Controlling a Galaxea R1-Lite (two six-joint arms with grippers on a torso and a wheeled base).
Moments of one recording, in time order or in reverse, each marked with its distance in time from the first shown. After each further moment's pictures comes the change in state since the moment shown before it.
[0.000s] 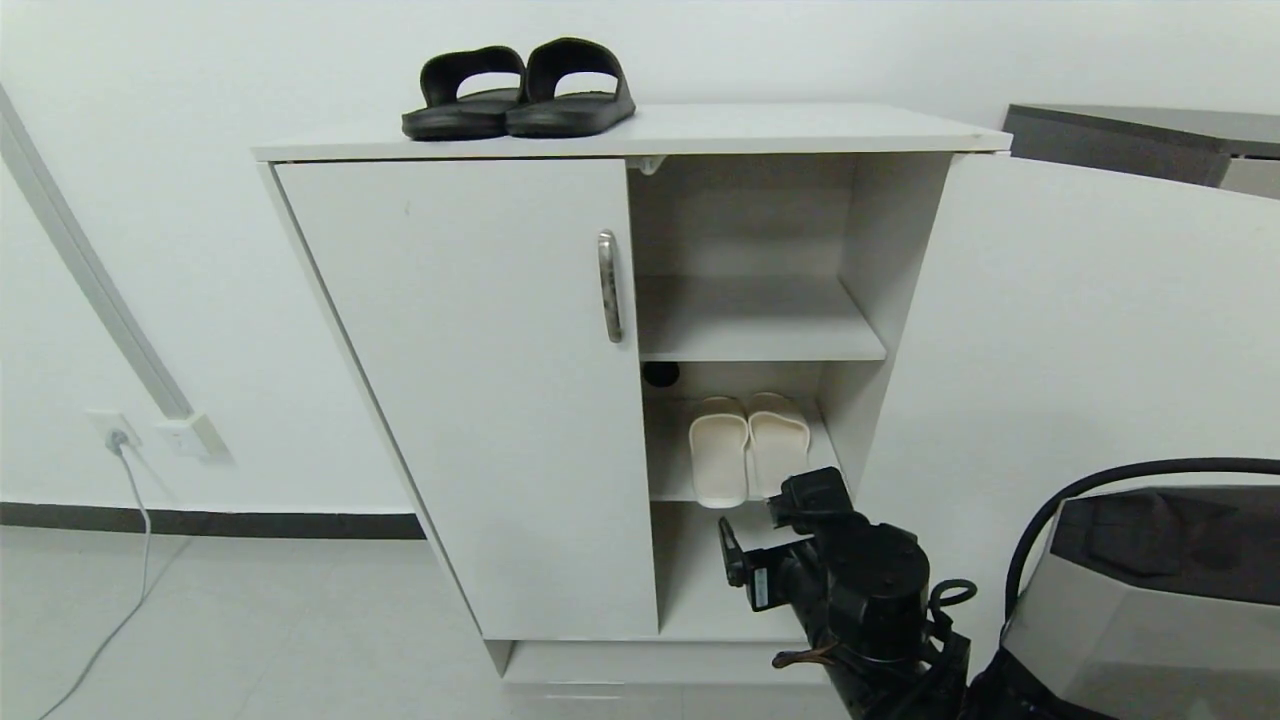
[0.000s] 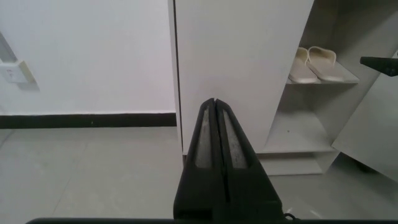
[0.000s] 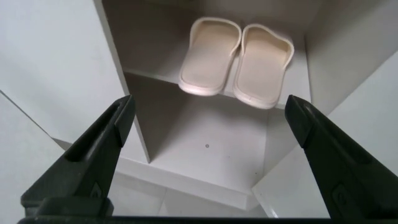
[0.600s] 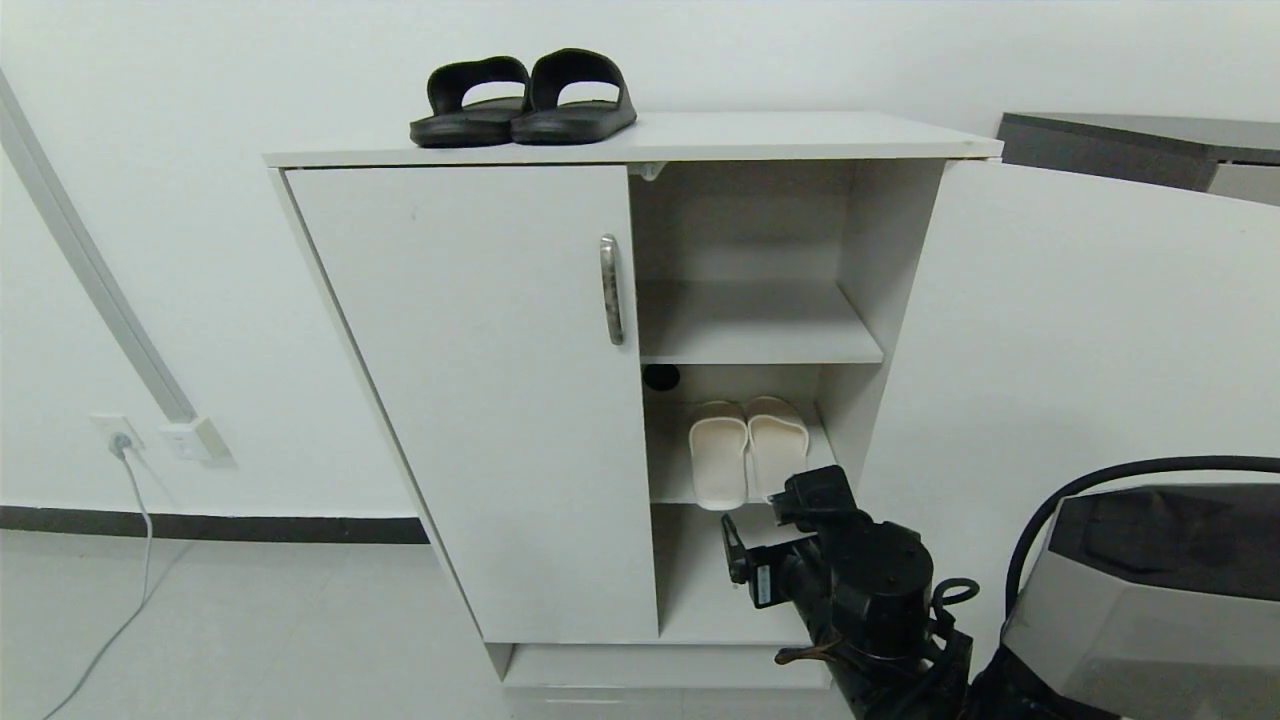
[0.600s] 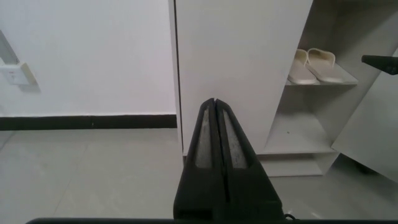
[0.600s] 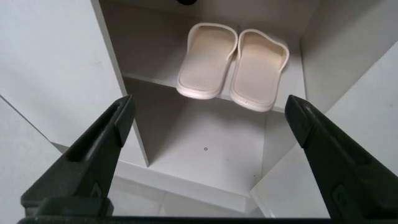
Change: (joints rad) left arm 0.000 0.000 0.000 0.000 -0.001 0.001; right arm -0.007 0.001 0.004 -0.013 0.000 0.001
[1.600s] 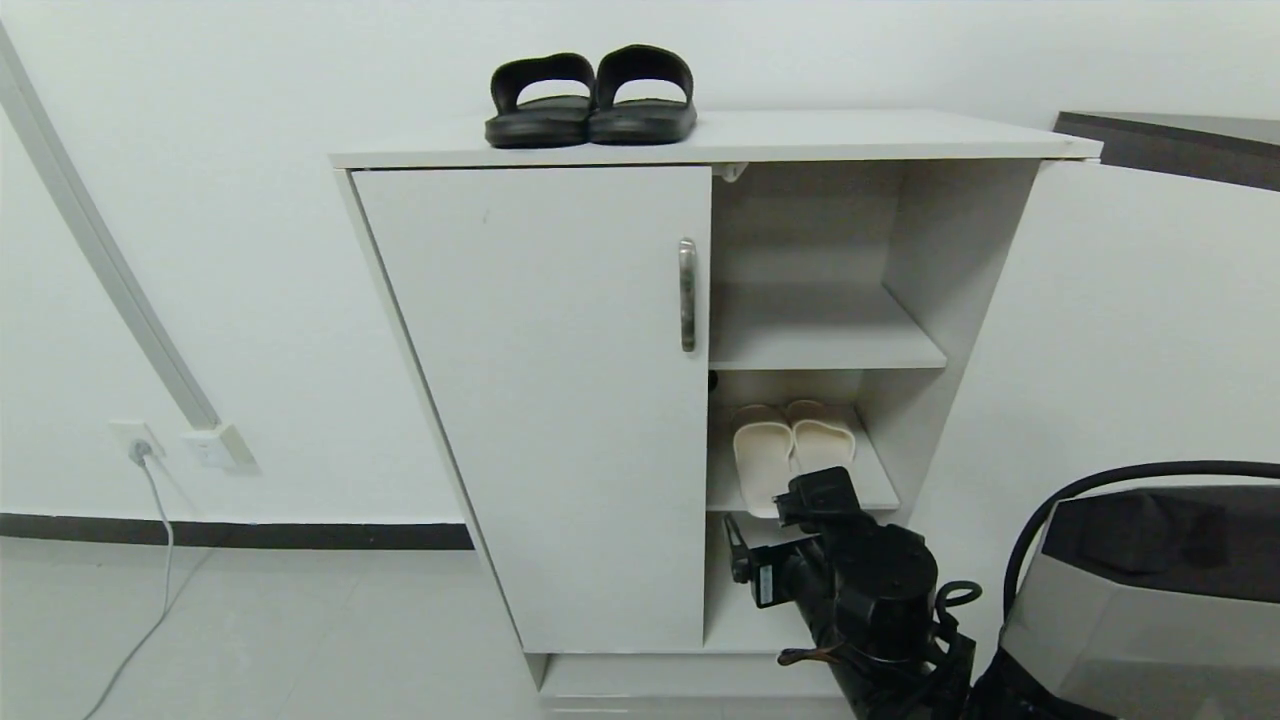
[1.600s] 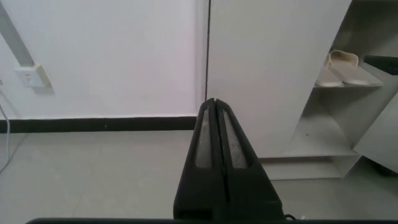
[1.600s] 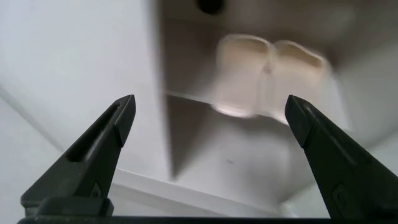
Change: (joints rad) left arm 0.000 0.000 0.000 0.000 0.000 0.000; right arm 0.000 0.009 0.011 -0.035 0.003 0.000
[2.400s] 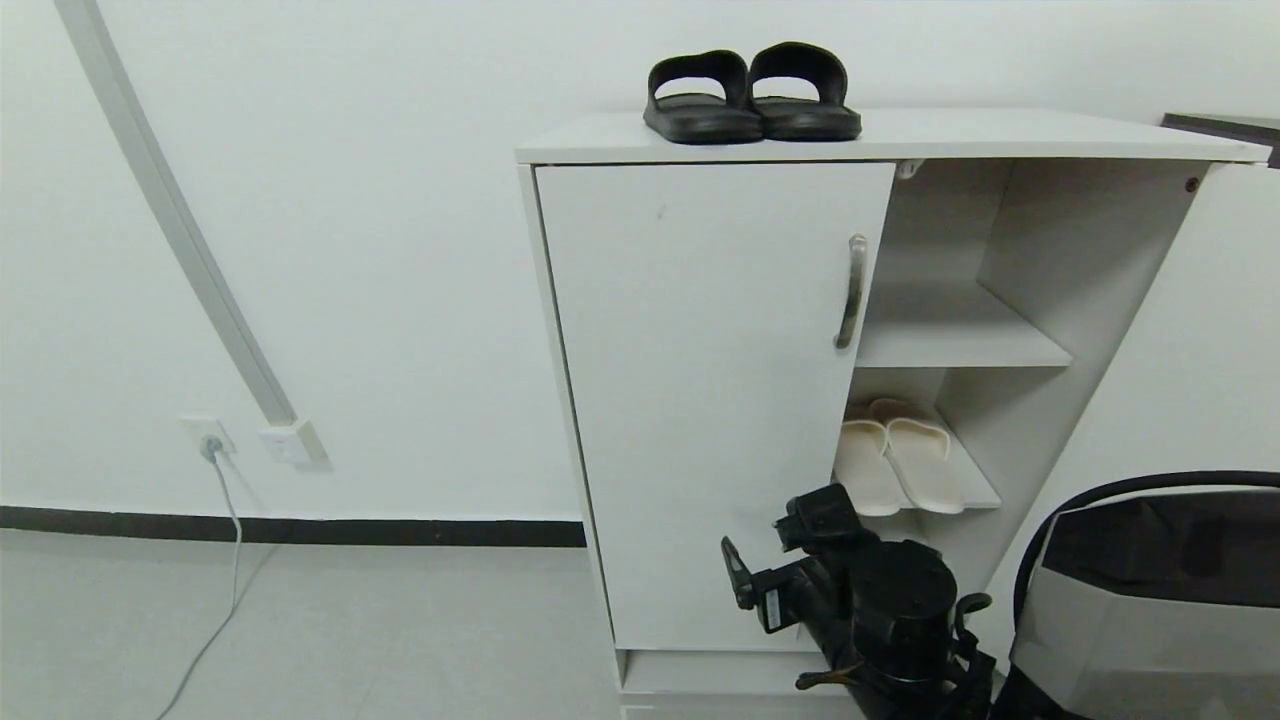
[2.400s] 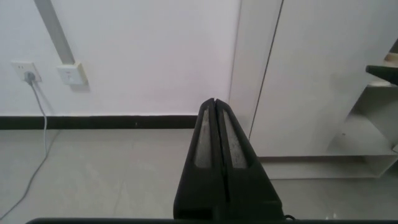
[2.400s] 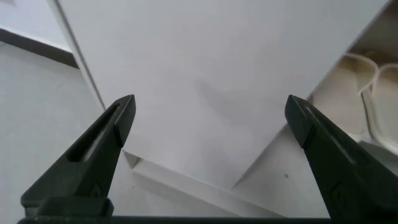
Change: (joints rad) left arm 0.000 0.000 0.000 -0.001 0.003 -0.003; right arm -0.015 -0.004 0.074 -0.045 0.098 -0.053
